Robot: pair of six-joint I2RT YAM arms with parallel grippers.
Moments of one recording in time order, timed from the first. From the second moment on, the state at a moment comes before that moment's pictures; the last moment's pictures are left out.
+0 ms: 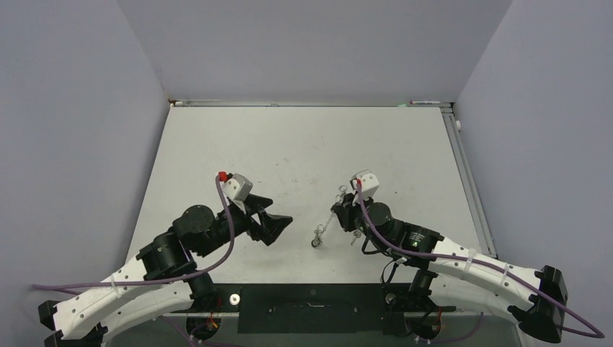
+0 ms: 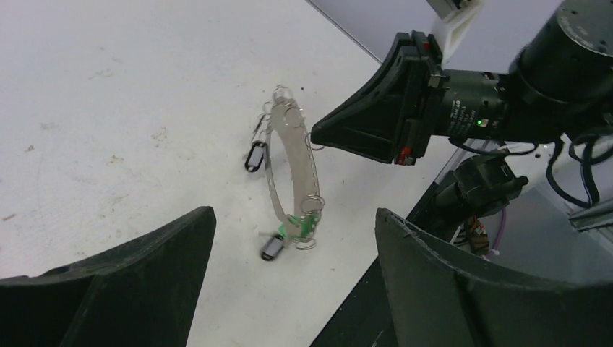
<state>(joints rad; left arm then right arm) -1.03 0.59 0.71 -0.27 -0.16 -0.41 1.04 0.86 0.62 -0.17 0.43 0.43</state>
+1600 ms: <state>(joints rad) -1.03 0.69 0.48 0.35 0.18 -0.24 1.22 0.73 0.71 0.05 0.10 0.26</state>
